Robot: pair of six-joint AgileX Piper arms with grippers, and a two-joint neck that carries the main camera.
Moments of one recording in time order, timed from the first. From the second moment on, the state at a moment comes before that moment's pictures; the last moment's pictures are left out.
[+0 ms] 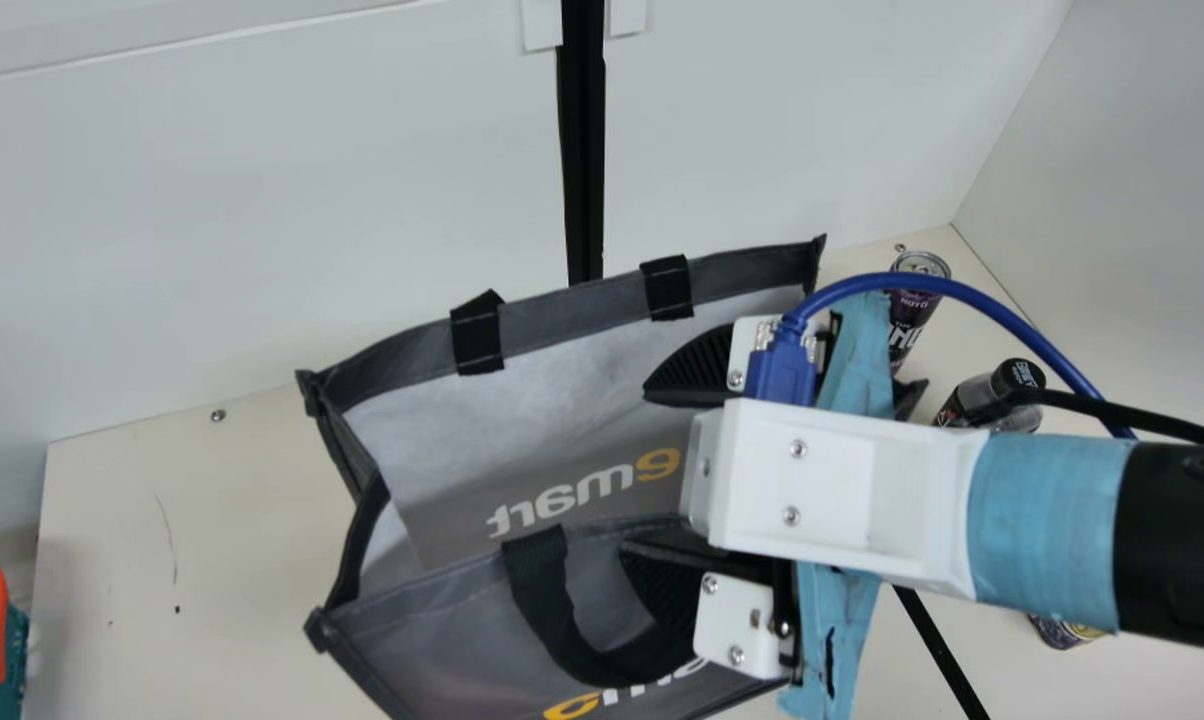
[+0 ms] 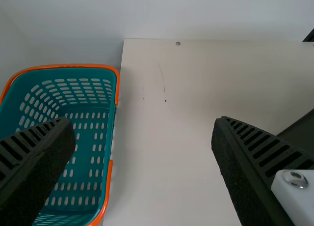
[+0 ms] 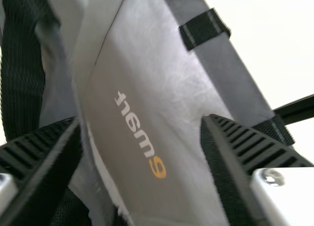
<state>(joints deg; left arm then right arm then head) -1.6 43.3 -69.0 -1.5 69.5 0.0 16.6 62.2 -89.9 19.5 69.9 -53.3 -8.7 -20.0</state>
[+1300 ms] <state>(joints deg) -1.6 43.3 -69.0 -1.5 69.5 0.0 10.7 63.4 -104.0 24.9 69.9 -42.3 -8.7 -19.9</state>
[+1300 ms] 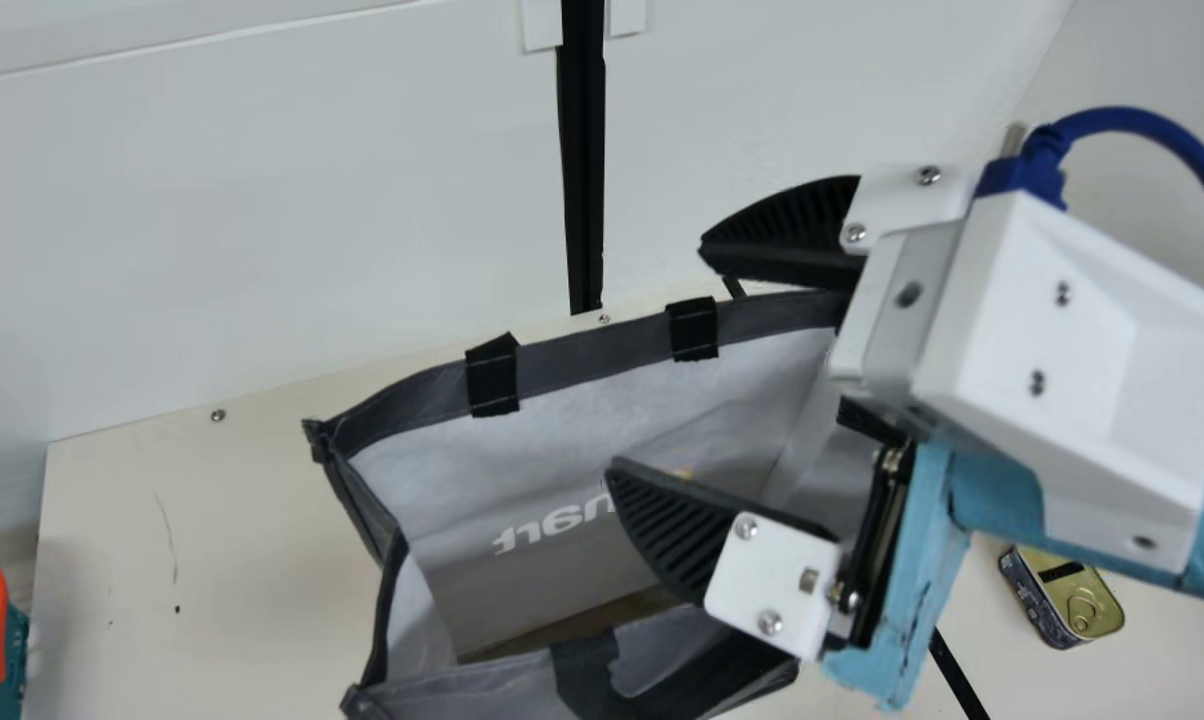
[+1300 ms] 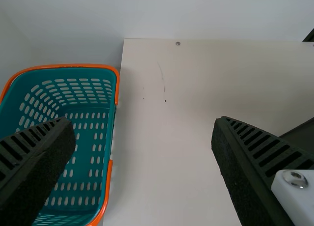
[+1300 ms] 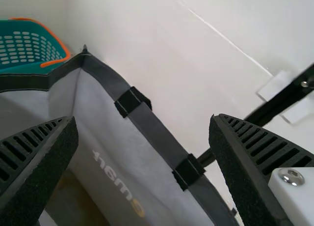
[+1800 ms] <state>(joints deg) -1.6 43.3 -69.0 -1.5 69.5 0.0 -3.2 66.7 -106.2 29.4 69.9 -47.2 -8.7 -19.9</state>
